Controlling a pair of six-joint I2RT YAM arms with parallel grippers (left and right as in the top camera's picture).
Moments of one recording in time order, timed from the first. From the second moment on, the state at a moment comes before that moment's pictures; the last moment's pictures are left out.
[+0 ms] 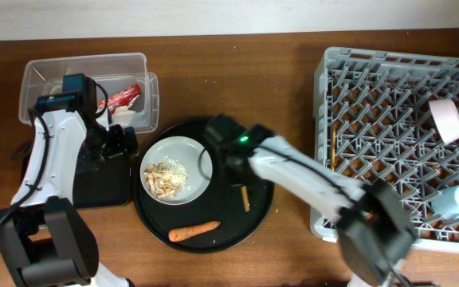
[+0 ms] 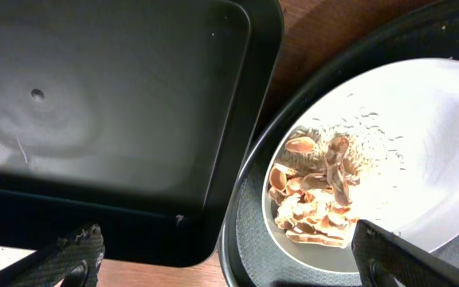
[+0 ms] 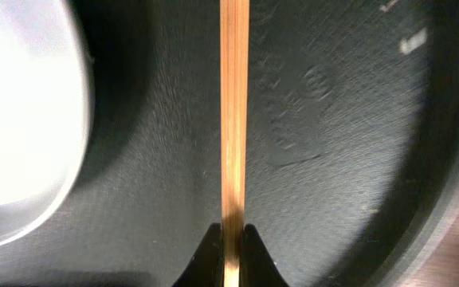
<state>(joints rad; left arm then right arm) 0.14 1.78 1.44 -1.20 0.05 -0.18 0.72 1.90 1.42 -0.98 0.02 0.61</state>
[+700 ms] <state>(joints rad) -0.22 1.78 1.44 -1.15 0.13 -0.18 0.11 1.62 1.25 -1.08 0.09 0.24</state>
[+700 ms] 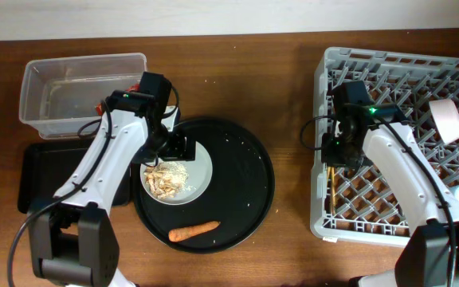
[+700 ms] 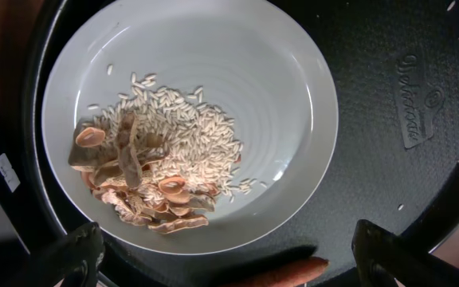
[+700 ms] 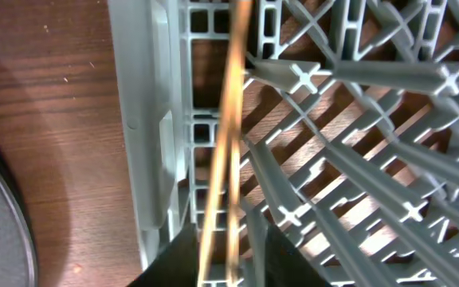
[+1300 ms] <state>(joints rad) -0.70 1.73 1.31 -1.31 -0.05 -1.22 -0.17 1.37 1.25 -1.16 -0.16 0.13</state>
